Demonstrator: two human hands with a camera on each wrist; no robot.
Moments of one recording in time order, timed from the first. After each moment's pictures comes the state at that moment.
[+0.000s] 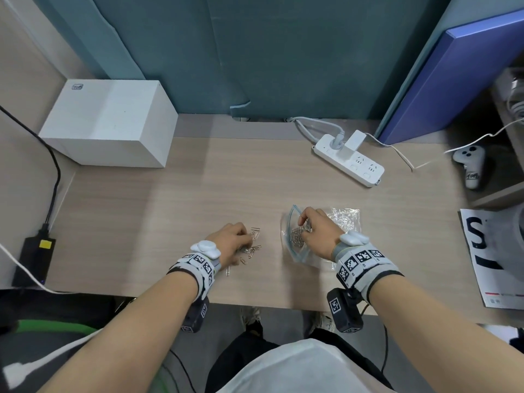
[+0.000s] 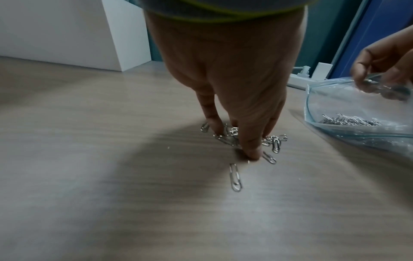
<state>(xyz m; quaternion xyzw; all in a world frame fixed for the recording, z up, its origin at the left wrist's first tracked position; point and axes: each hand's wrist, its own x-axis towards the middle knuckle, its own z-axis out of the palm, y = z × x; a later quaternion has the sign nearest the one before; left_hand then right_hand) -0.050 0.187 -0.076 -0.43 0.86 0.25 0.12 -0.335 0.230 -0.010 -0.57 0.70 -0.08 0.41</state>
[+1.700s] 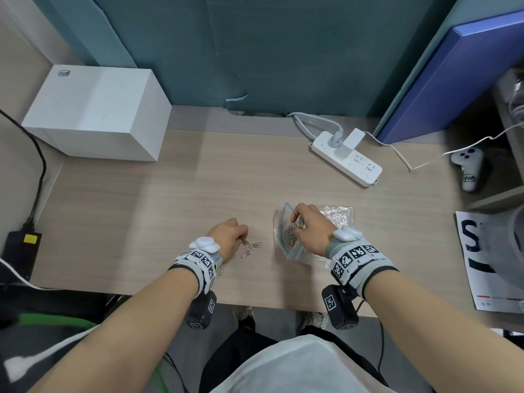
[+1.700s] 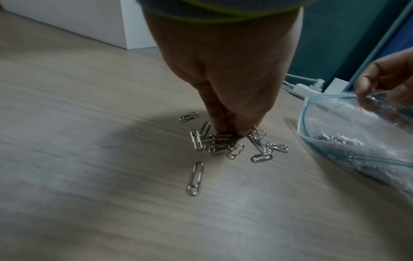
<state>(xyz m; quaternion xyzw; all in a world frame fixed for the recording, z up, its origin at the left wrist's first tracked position) -0.070 0.184 -0.090 -0.51 0.82 0.27 0.04 -0.335 0.215 -0.014 -0.59 0.69 -0.07 0.41</state>
